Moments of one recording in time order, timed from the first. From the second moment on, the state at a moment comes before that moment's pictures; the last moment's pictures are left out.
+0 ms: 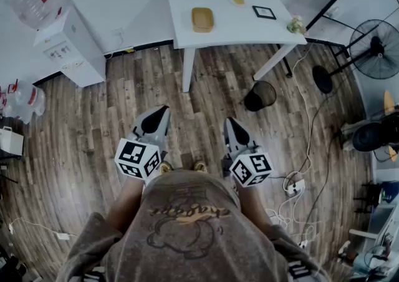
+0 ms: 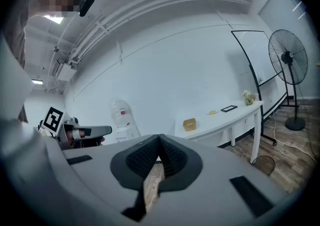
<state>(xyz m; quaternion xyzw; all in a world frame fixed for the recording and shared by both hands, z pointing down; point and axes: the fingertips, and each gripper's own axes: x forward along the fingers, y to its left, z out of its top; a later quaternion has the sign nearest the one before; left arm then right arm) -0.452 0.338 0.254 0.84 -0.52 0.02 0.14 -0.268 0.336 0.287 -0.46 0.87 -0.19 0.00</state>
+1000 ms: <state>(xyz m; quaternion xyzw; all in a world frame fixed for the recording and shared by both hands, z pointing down) -0.509 0.311 0.282 0.88 -0.46 0.03 0.13 -0.324 0.341 0.317 -0.54 0.82 -0.19 0.00</state>
